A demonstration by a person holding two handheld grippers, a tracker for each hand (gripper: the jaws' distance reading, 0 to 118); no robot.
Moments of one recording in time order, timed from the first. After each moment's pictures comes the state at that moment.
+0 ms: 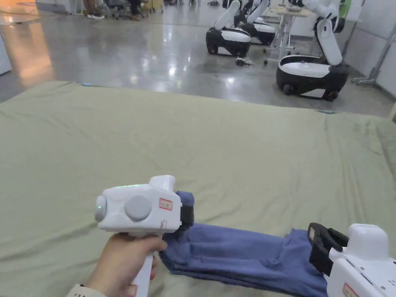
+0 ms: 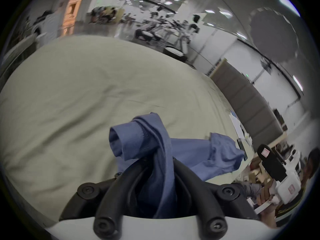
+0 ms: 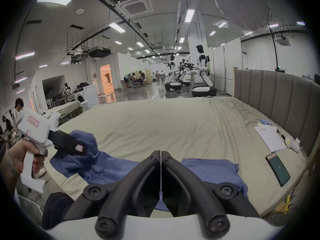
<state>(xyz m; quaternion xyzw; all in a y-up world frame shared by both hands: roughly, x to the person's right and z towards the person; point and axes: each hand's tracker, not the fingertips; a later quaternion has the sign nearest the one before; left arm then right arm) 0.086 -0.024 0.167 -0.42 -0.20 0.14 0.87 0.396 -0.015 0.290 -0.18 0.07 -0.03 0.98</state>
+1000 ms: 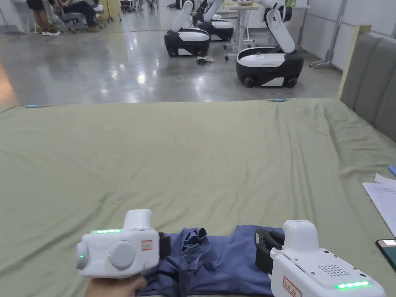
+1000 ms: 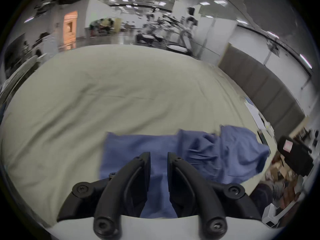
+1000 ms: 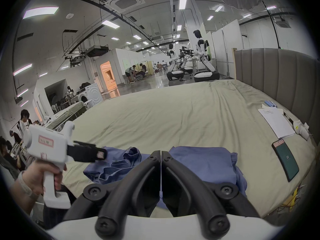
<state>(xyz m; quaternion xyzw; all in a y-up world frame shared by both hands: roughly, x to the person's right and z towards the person) 0.183 -0.082 0.159 -0.42 -0.17 0.07 0.89 0.456 -0.042 0.267 -0.23 0.09 -0.08 0.97</state>
